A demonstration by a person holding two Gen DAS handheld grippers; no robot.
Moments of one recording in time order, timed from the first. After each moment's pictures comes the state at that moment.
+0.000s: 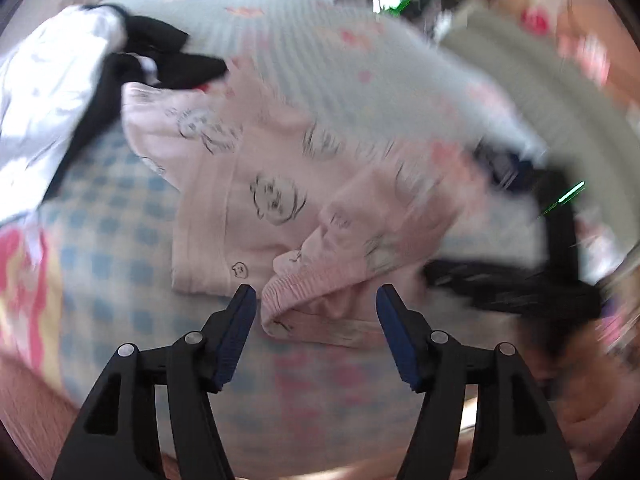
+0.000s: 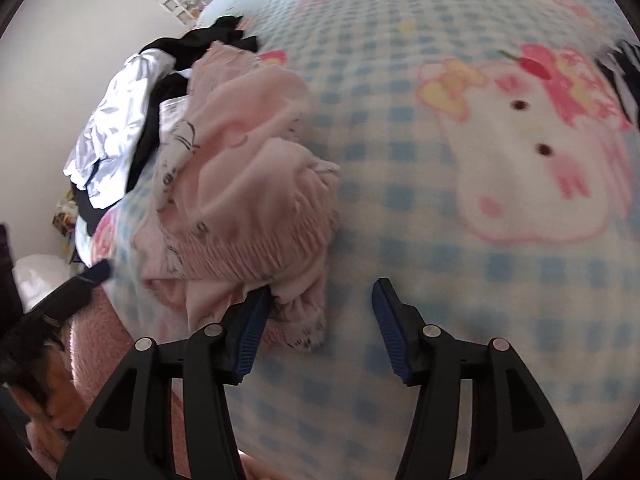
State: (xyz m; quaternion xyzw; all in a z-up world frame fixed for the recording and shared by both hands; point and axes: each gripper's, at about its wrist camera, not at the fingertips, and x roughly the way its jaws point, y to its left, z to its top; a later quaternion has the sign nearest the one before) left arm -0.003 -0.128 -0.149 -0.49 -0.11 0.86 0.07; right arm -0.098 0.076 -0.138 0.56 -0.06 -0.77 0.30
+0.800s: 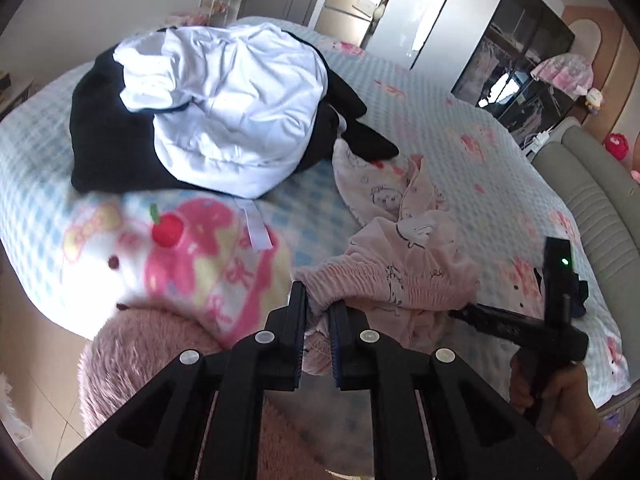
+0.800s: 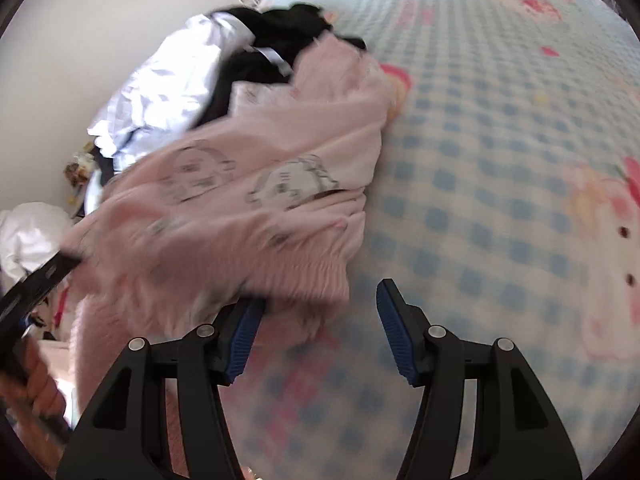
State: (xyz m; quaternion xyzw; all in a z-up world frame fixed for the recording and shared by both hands) left arm 0.096 -0.261 -0.125 -0.38 -0.23 0.89 -0.12; right arm -0.115 -0.015 -0.133 0.54 0.02 -0.76 0.35
